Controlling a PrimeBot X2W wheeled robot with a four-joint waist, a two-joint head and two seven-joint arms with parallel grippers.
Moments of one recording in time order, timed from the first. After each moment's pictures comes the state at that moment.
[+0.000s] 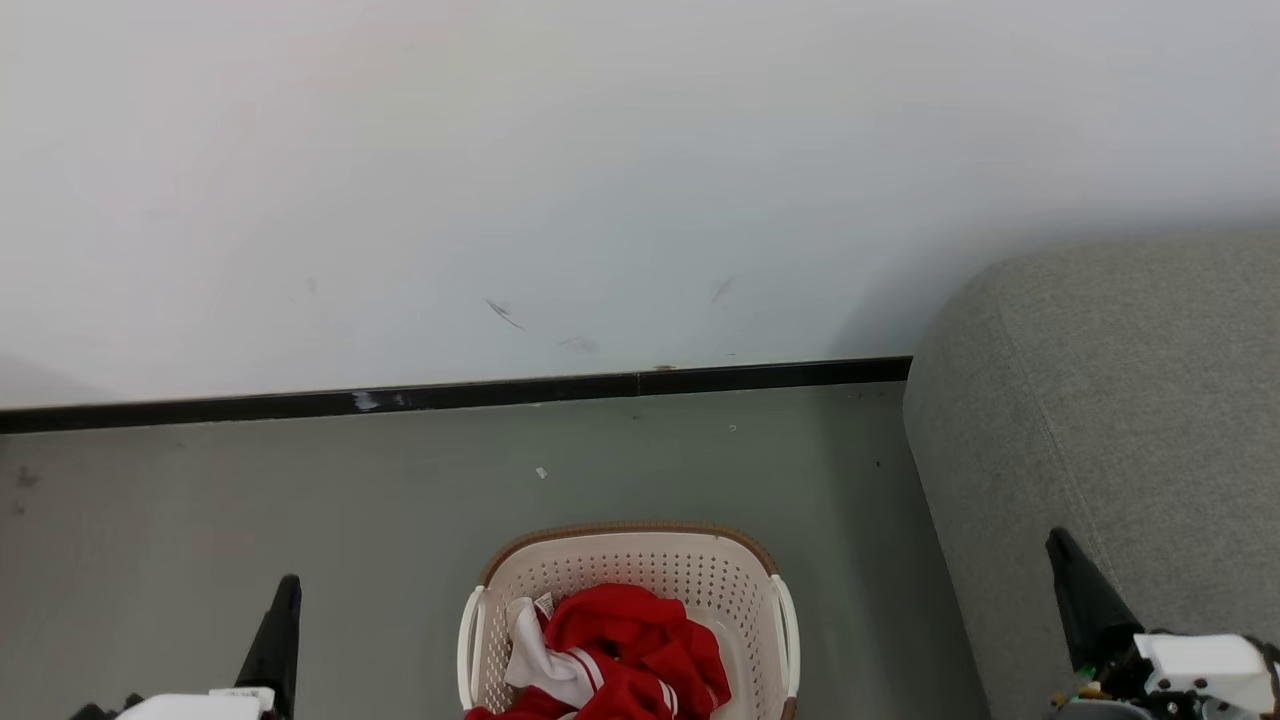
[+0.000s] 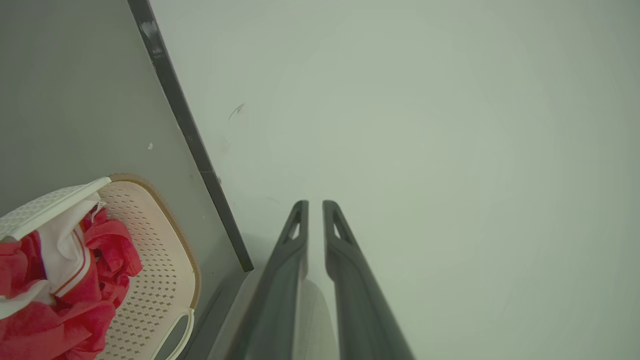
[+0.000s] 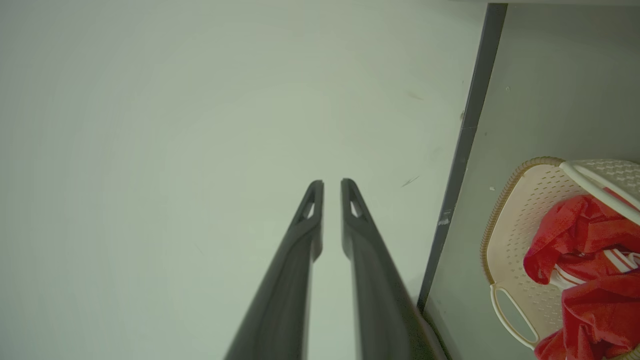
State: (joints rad) left arm -0.05 0.03 0.08 0.25 -1.60 -0.09 0.10; right arm -0.06 -0.05 -0.11 0.29 1.62 0.12 0.09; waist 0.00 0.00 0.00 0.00
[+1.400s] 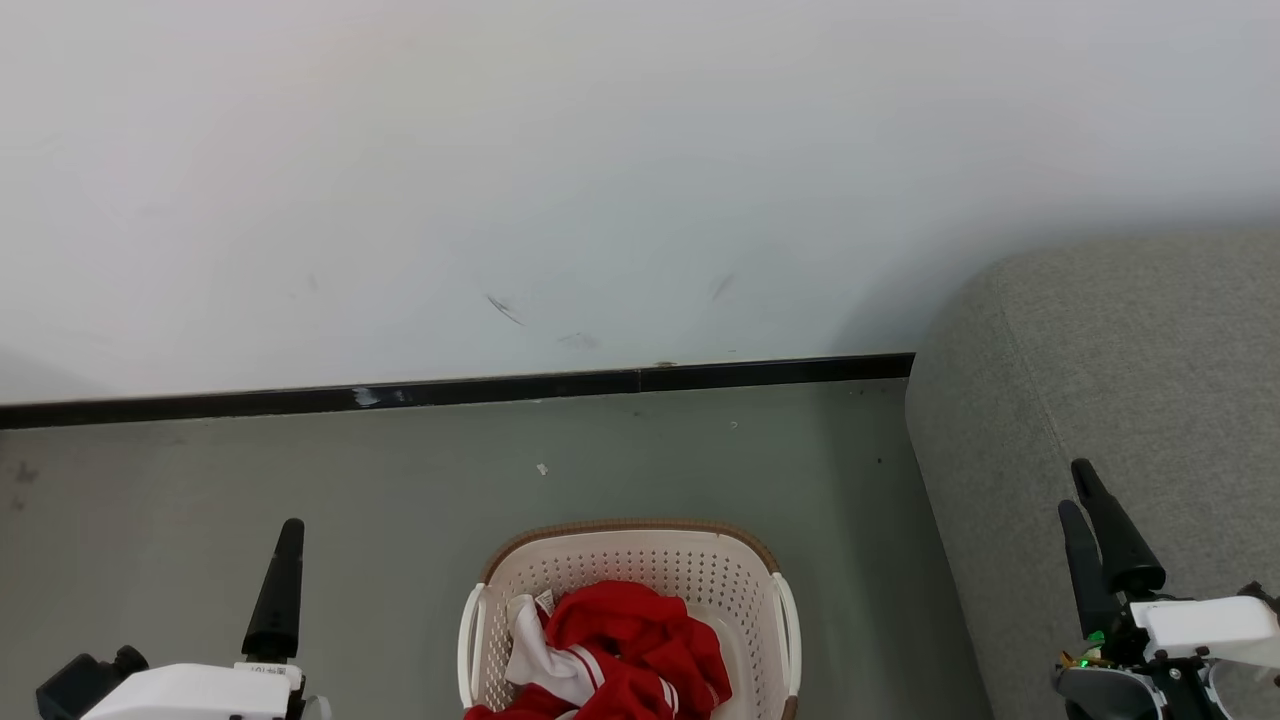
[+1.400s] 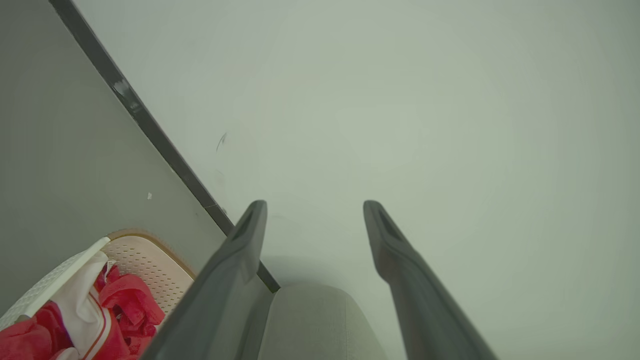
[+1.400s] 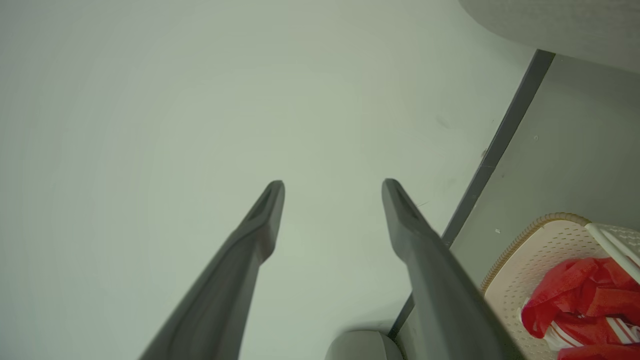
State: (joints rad) left arm -0.04 0.06 -0.01 0.20 -1.44 -0.09 -0.02; right arm -0.03 -0.07 -0.07 0.17 1.50 0.12 -0.01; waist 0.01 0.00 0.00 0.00
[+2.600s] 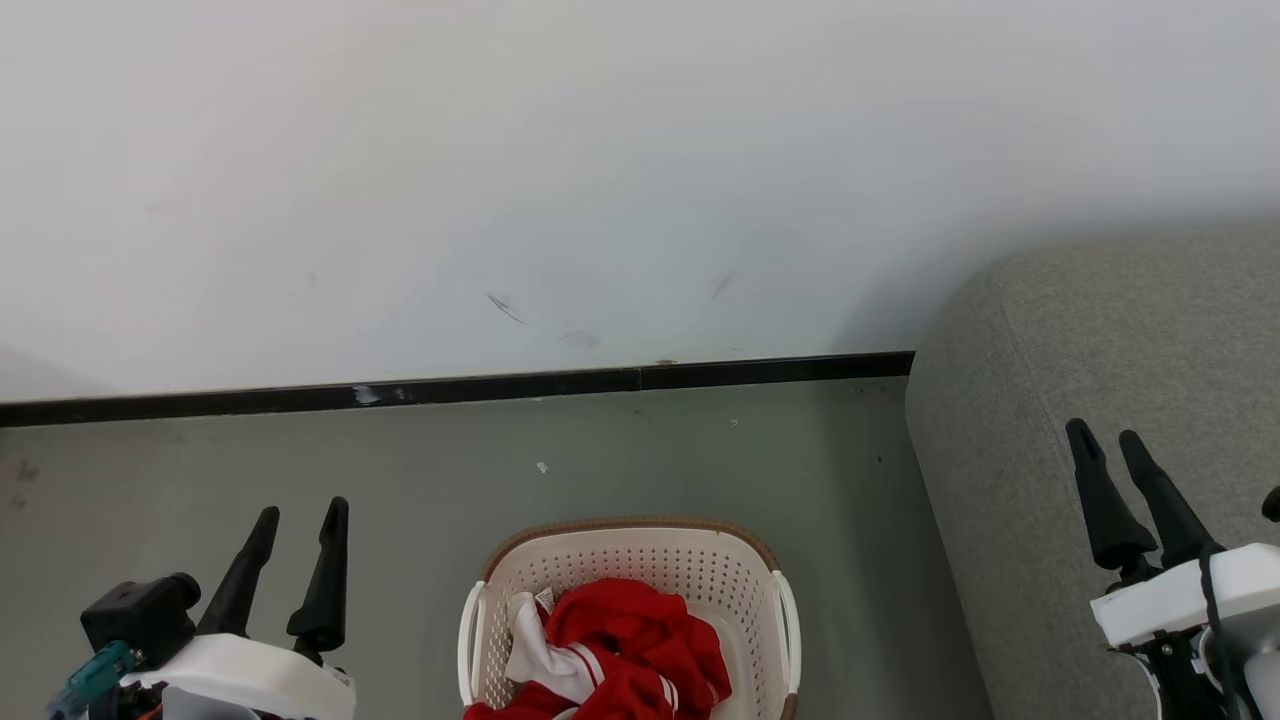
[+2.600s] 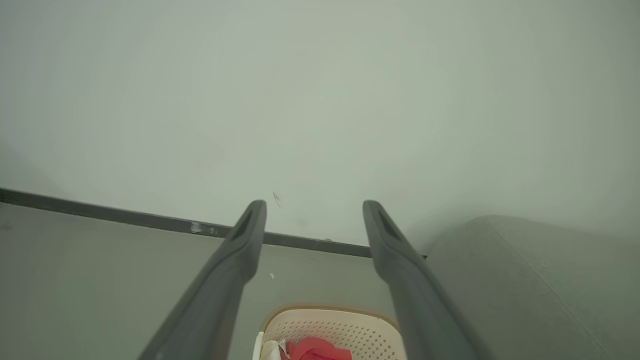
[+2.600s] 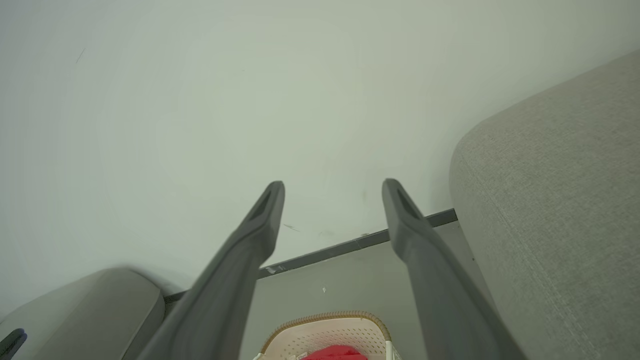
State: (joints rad) left arm -0.08 0.18 -0.15 0.17 -0.71 -0.03 -0.15; right arm -0.07 -0.22 0.02 0.13 0.74 0.12 -0.16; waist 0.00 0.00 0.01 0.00
